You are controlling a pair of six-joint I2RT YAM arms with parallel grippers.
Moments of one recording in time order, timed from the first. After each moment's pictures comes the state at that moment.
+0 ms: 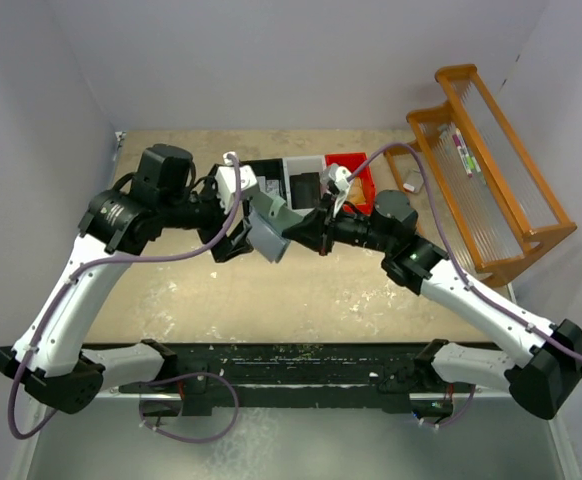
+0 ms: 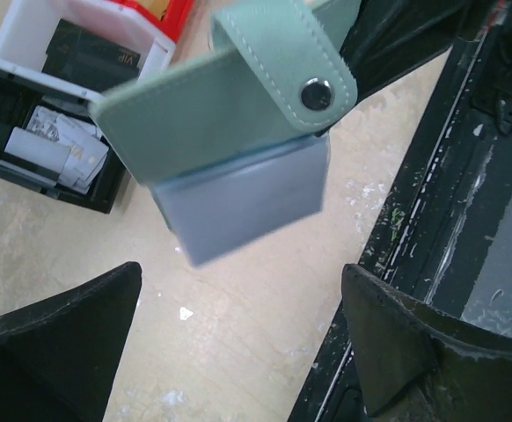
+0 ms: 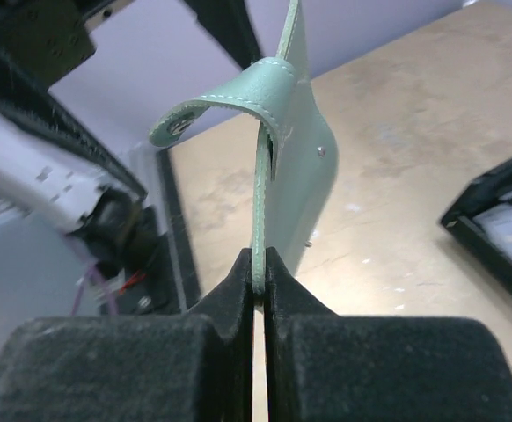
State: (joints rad) left arm -0.52 1.22 1.60 -1.09 0.46 0.38; right arm 0.74 1.13 0.94 0.16 -0.45 0.26
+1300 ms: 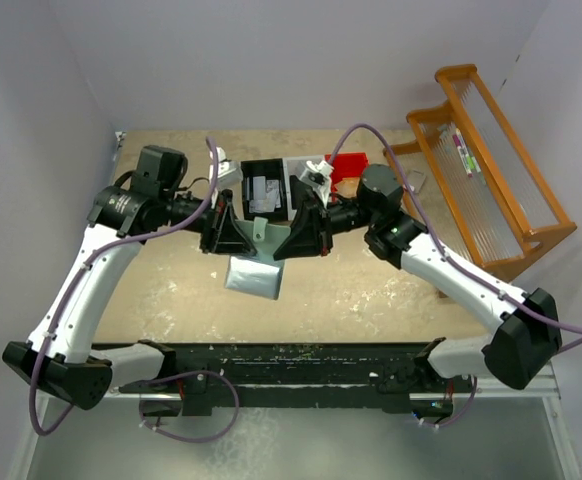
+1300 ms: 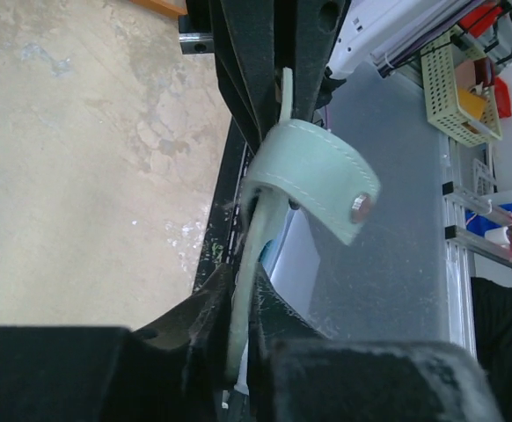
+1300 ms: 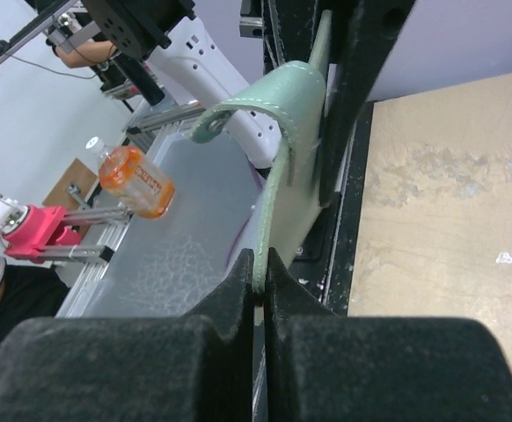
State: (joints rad) left arm -0.36 1.23 1.47 -1.06 1.09 0.23; right arm 0.67 1.33 1.09 0.28 -1.17 0.49
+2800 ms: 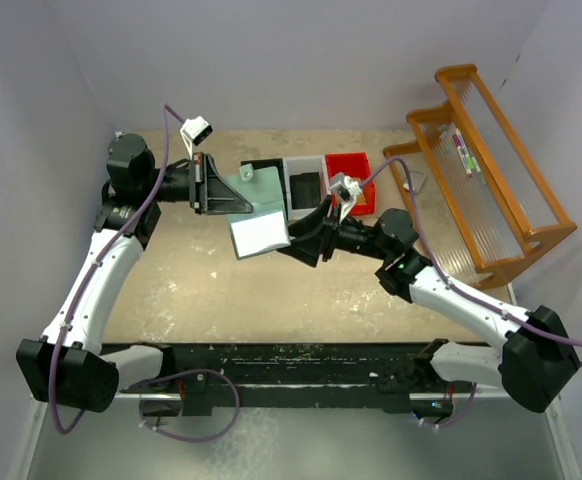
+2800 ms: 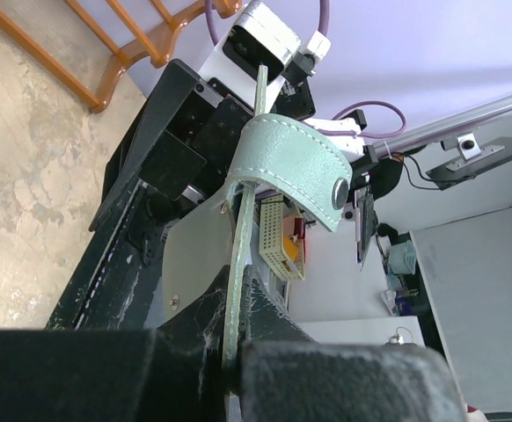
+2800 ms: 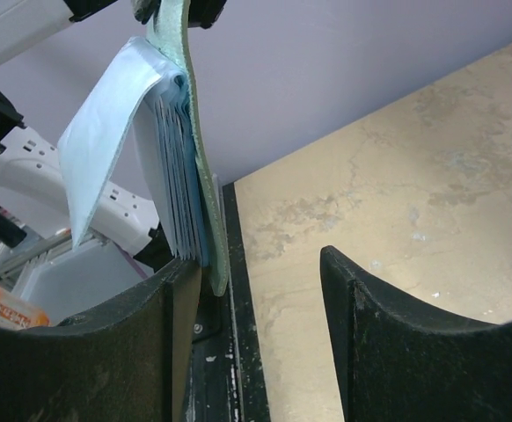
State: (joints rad) left arm -0.16 1.20 1.19 -0.02 1.33 -1.05; right arm 0.68 1.19 0.72 0.65 -0.65 0.55
